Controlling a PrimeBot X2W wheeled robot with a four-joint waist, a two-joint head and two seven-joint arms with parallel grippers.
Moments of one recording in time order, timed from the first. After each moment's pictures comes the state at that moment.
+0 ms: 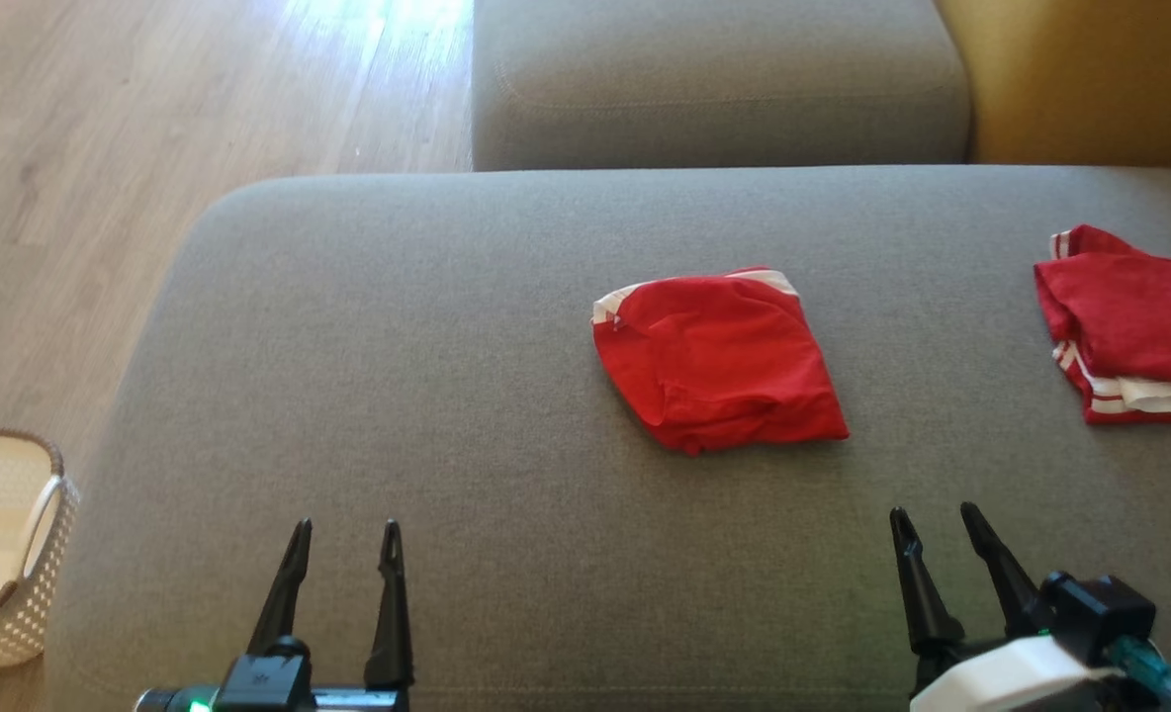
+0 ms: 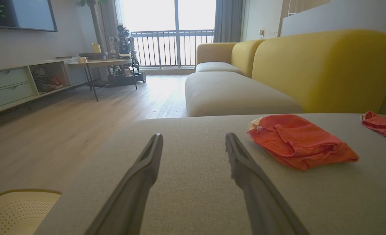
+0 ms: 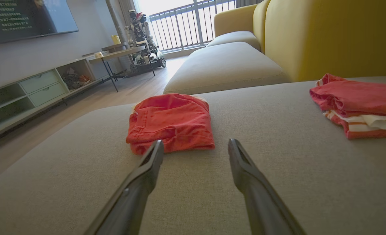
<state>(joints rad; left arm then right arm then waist) 0.28 0.06 -0.25 -0.11 -0.02 0.17 -0.26 0.13 -0.04 -0.01 0.20 0.23 0.13 -0.25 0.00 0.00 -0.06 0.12</state>
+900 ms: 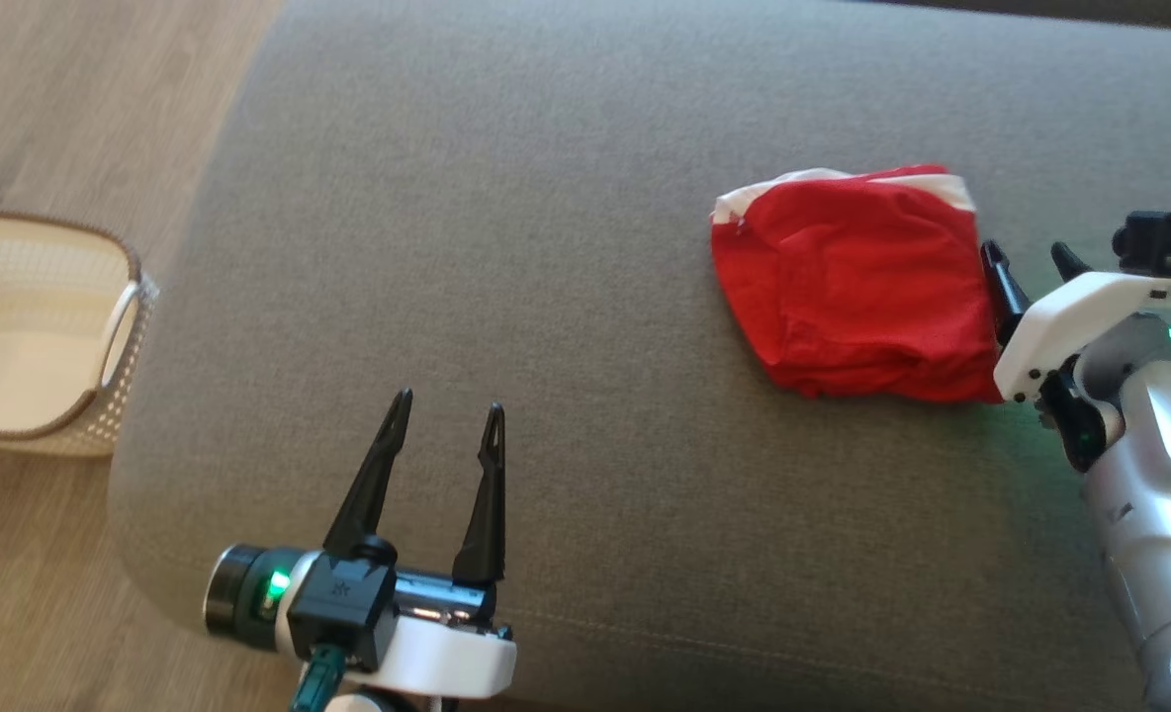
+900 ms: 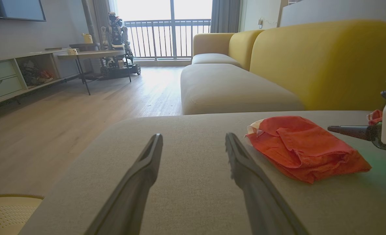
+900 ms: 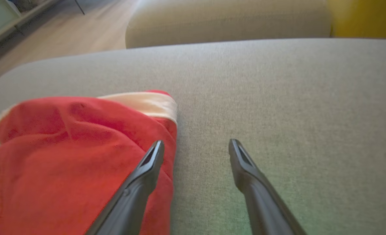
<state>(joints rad) 0.08 0.06 -0.41 -0.14 -0.02 0.17 -0.26 -0.71 -0.21 -0.05 0.99 0.24 0.13 -0.05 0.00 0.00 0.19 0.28</state>
